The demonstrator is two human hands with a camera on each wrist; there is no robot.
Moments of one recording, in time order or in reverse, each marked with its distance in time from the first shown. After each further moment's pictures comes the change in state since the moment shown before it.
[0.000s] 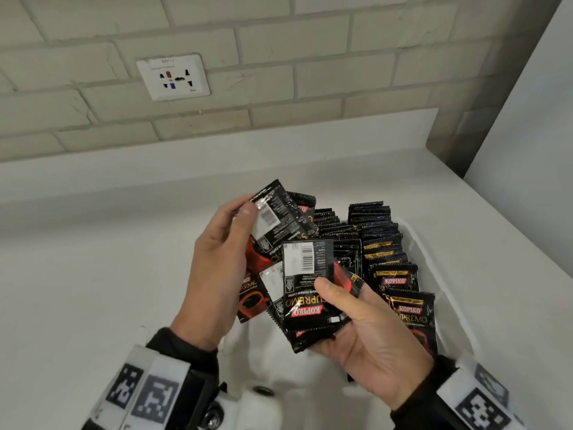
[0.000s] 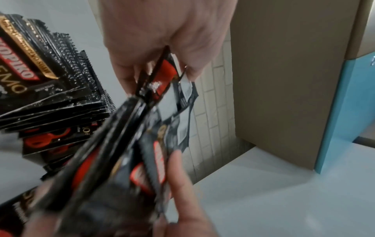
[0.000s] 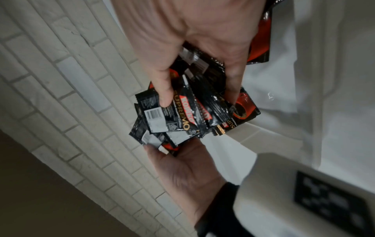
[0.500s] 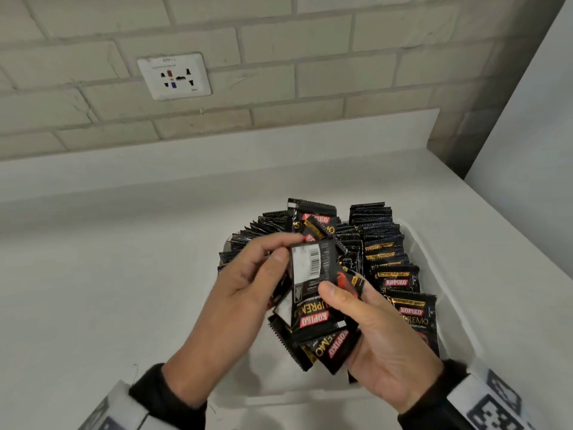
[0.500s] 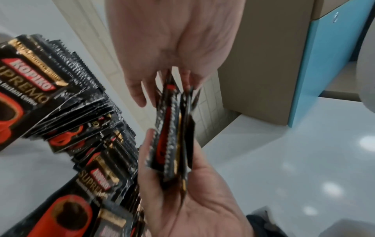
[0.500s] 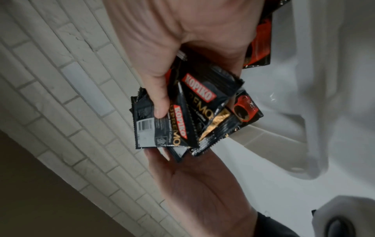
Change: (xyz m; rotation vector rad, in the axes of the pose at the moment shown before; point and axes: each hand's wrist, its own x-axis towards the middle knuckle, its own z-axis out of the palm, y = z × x) left_hand -0.030 -0.005 -0.007 0.250 -0.269 0.015; right_hand -0.004 -0.003 -0.001 0.022 0.003 -0.024
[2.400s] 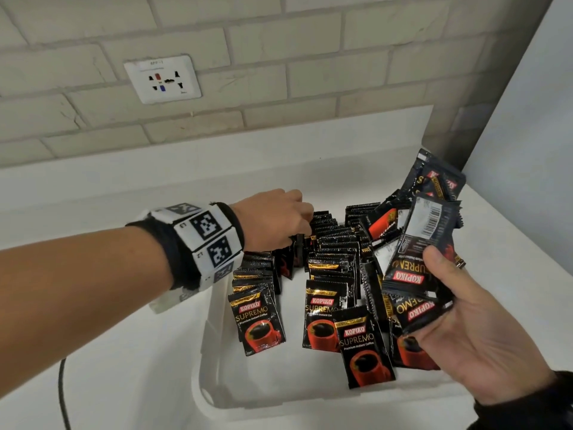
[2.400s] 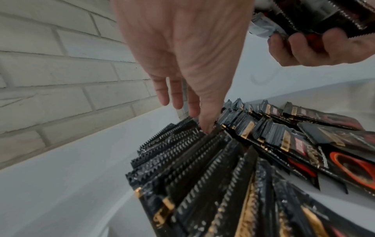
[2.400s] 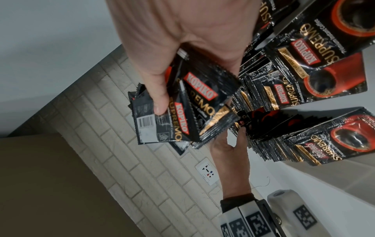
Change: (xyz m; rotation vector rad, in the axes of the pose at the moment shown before) left_hand 0.138 0.005 -0.001 1.791 -0.893 0.565; right_hand -0.021 -0.049 -0.031 0.177 0.131 -0.339
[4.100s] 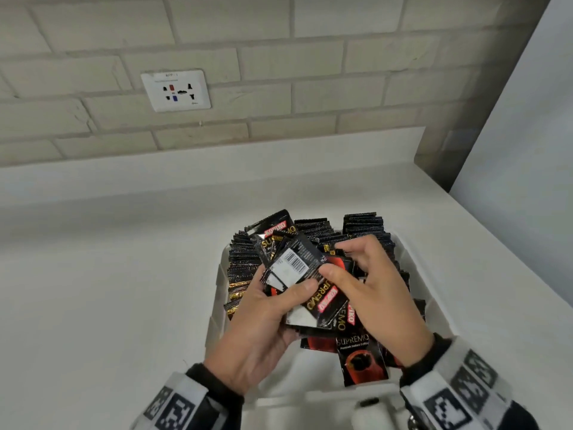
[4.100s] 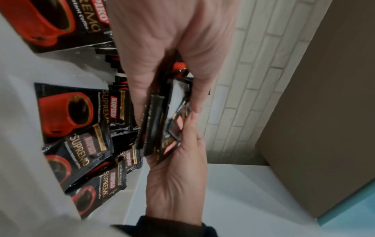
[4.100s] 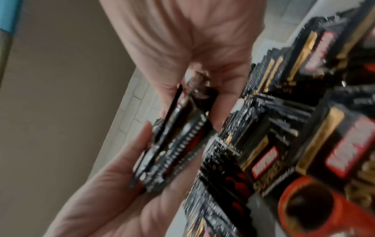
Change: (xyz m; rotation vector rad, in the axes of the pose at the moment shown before) left_hand -0.058 0.122 0.022 -2.573 0.691 -0.555; right_hand 0.022 0.043 0.024 -1.150 -0.178 -0.419
